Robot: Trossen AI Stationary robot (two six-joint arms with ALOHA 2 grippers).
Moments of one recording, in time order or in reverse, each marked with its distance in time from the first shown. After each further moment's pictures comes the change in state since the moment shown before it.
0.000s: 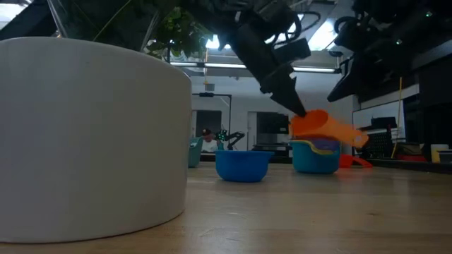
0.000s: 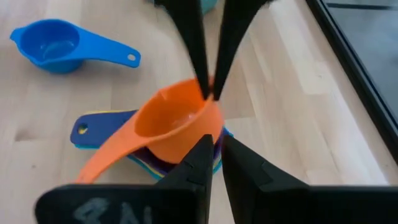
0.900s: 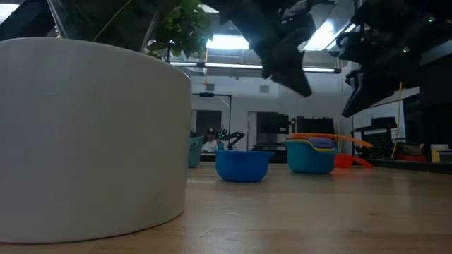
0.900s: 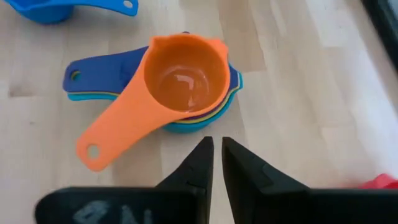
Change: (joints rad) left arm -0.065 -0.011 0.113 -0.149 -0.074 -0.267; right arm -0.001 0.021 -0.002 -0.142 -0.011 0.054
